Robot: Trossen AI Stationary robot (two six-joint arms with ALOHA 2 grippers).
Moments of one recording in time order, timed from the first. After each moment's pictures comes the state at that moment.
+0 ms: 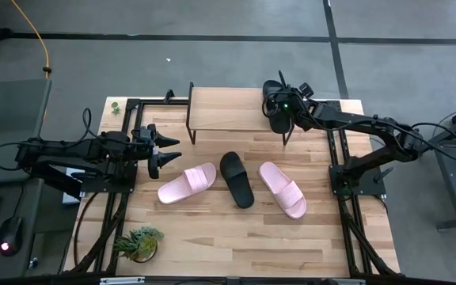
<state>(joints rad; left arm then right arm) 0.08 0.51 0.46 -0.10 -0.22 -0.30 -0.49 1.37 0.97 -0.28 0.68 -0.07</state>
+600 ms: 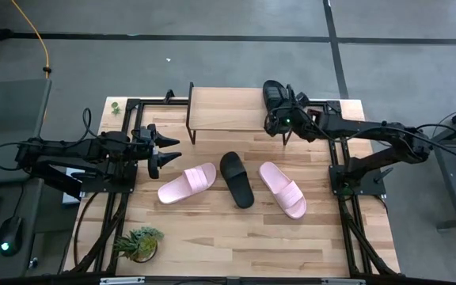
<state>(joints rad) 0.08 0.51 0.46 -0.10 -0.22 -0.30 -0.31 1.29 0.97 -0.36 0.67 0.03</state>
